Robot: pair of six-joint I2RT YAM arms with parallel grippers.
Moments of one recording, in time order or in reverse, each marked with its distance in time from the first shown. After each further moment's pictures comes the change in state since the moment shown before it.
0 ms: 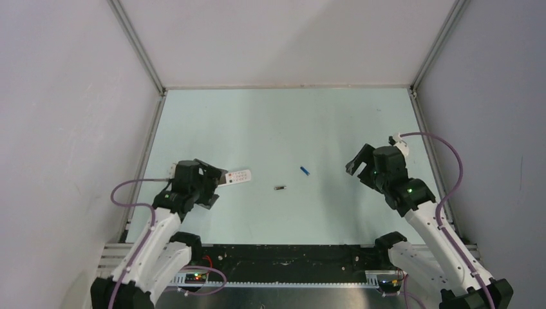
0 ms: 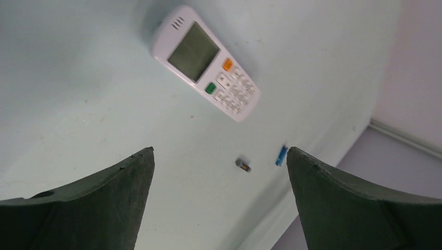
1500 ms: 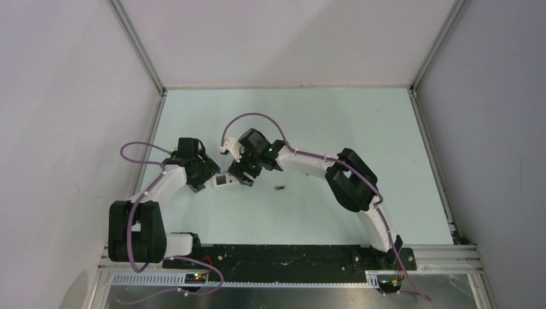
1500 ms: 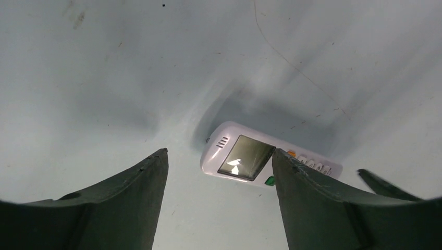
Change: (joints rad) left arm 0.164 0.593 0.215 0.077 -0.038 0.508; right arm 0.587 1.377 0.923 0.331 -0.425 -1.025
